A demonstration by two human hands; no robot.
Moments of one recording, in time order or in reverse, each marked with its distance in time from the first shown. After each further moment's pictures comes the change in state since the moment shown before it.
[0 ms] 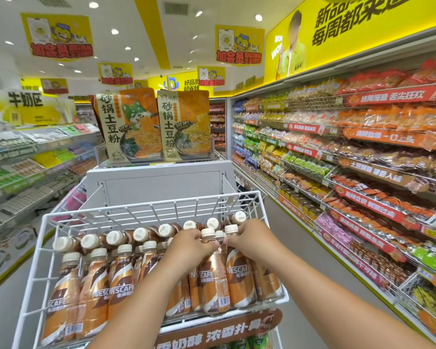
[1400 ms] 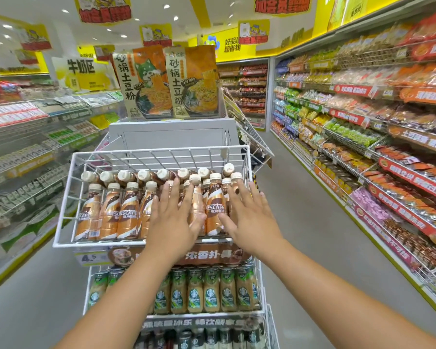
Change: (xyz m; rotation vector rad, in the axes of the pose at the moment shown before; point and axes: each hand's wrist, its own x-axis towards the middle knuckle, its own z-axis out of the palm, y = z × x) left_hand -0.109 -0.009 0.059 0.821 0.365 0.165; right_hand -0.058 0.104 0.008 -0.409 0.119 -0.548
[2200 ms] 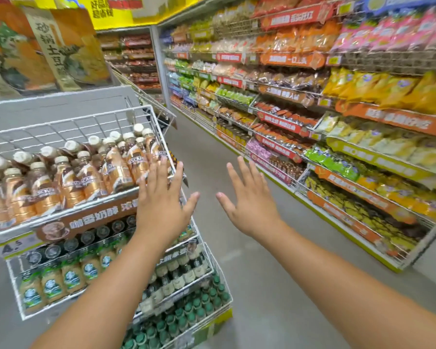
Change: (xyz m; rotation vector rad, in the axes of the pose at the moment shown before) left_hand -0.140 0.093 -0.045 -0.194 0.015 0.394; right_hand -0.251 -0.014 -0.080 -0.069 0.115 0.462
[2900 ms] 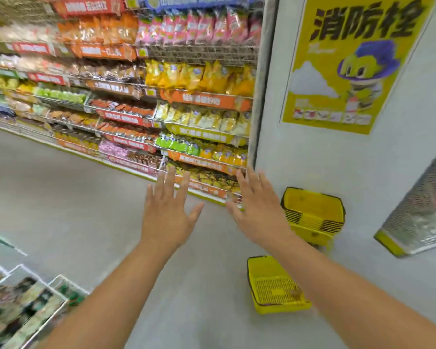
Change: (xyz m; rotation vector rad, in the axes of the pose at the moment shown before) left_hand -0.129 0.415 0.021 -0.311 -0.103 0.607; right_hand -0.333 0.277 -0.179 -0.344 0.123 0.620
